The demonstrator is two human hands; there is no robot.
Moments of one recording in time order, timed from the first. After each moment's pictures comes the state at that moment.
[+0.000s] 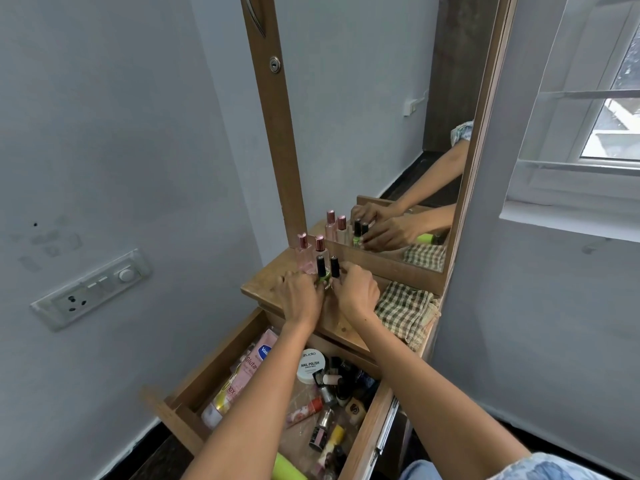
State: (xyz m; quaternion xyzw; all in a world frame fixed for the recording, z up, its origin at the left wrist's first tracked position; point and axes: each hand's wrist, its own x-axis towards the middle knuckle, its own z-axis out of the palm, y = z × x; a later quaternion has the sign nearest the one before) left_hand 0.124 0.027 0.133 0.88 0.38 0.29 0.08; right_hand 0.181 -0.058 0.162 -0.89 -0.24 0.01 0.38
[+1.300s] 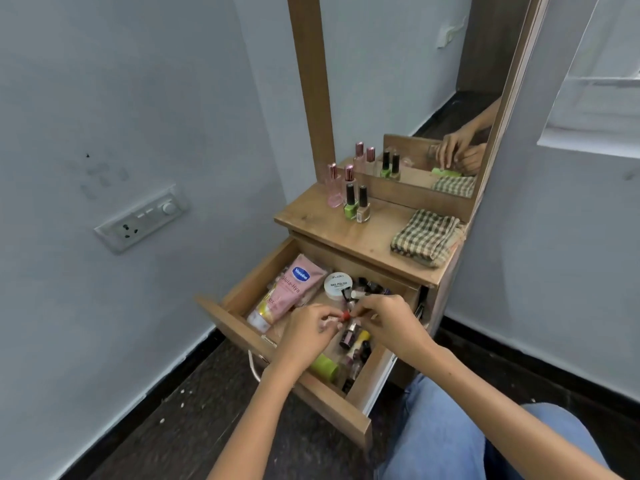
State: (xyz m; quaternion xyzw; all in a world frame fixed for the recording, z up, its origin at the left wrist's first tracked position) left_hand -0.066 -0.068 0.099 0.90 0.27 0.13 0.31; right_hand 0.068 -0.189 0.104 -0.78 -0.52 0.13 0.32
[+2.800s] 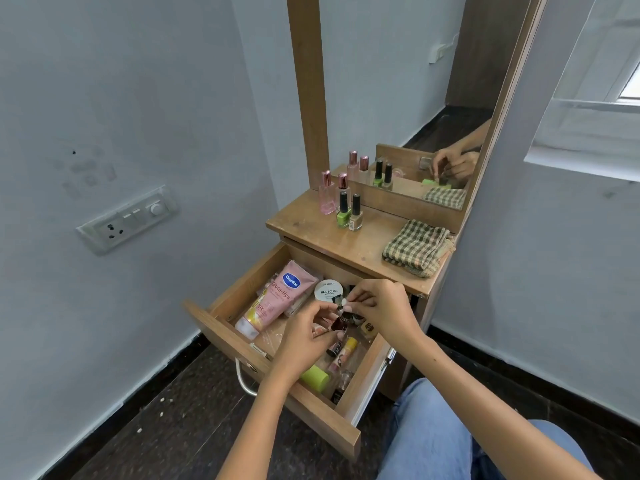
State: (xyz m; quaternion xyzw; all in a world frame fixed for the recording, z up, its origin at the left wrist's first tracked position) left_hand -0.056 -0.068 0.084 0.83 0.23 0.19 0.46; right_hand 0.082 -0.172 0.118 -0.79 -0.39 0.15 0.44
